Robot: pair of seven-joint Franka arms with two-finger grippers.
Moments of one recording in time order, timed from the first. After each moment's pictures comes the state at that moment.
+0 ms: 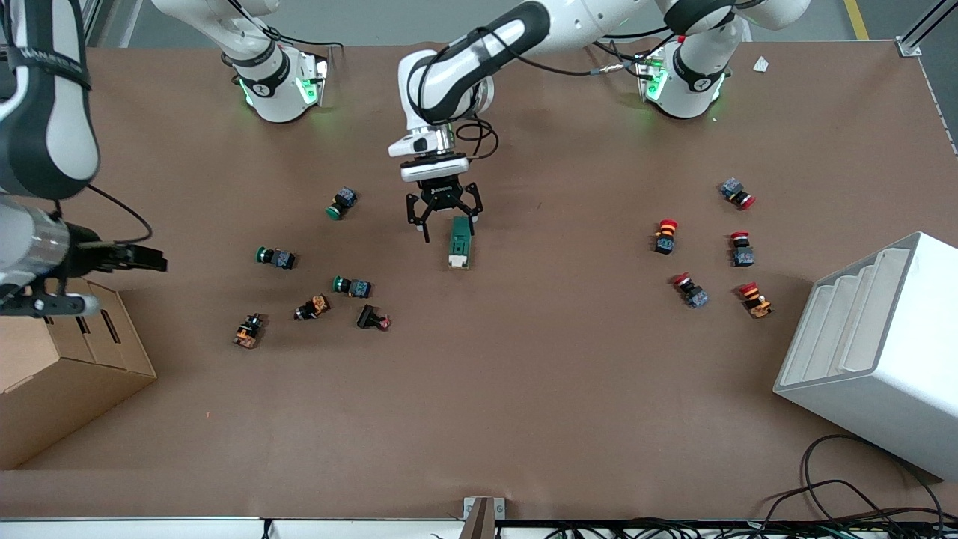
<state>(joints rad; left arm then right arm) -0.71 0.75 -0.56 -1.55 1.42 1.90 -2.04 0.02 0.22 -0.11 -1.60 0.01 1.65 -0.10</state>
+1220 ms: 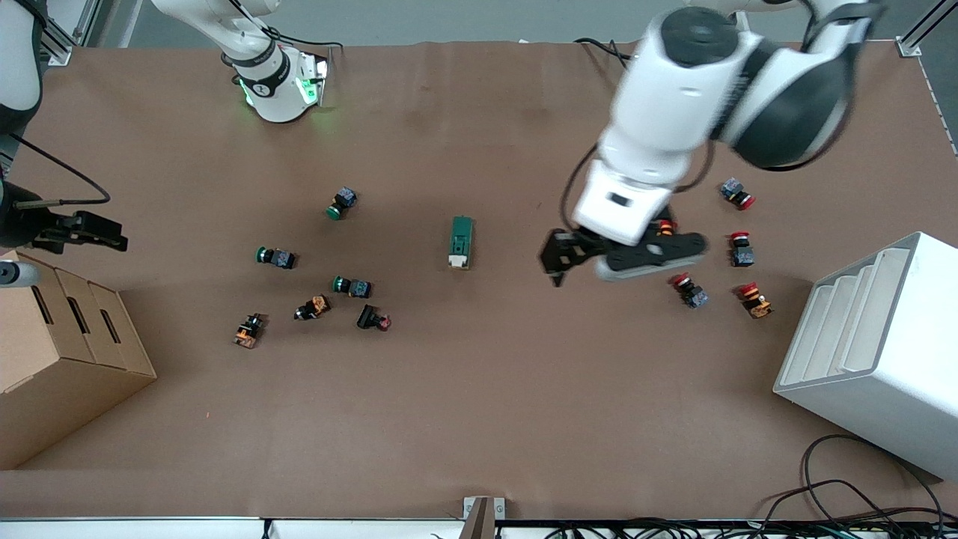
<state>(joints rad) 0.02 0.40 -0.68 -1.31 0.27 1.88 -0.89 0.02 0.20 -0.09 -1.42 0.00 1.48 -0.10</state>
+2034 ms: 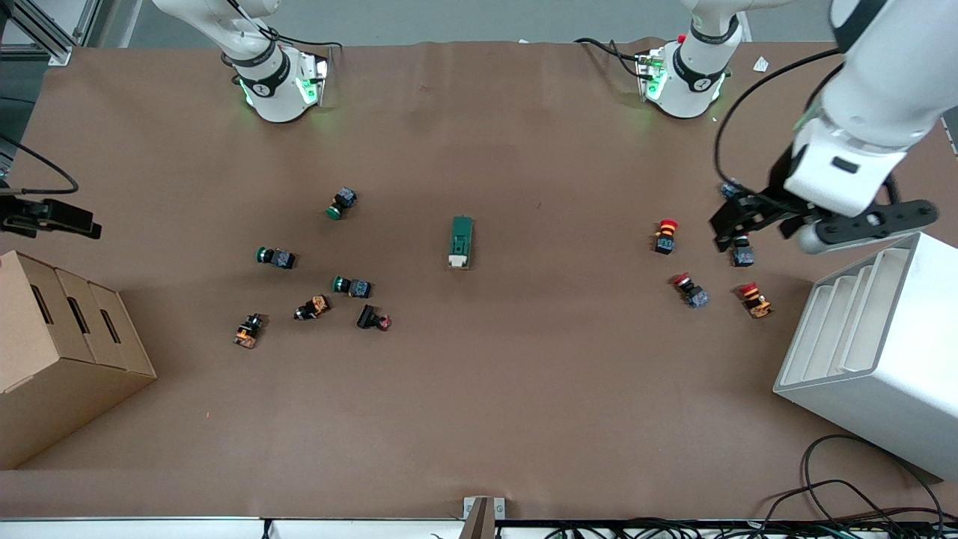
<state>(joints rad) 0.10 0.10 -0.38 -1.47 0.09 1.69 -0.45 -0.02 0.16 -0.10 -1.40 0.00 1.43 -0.09</state>
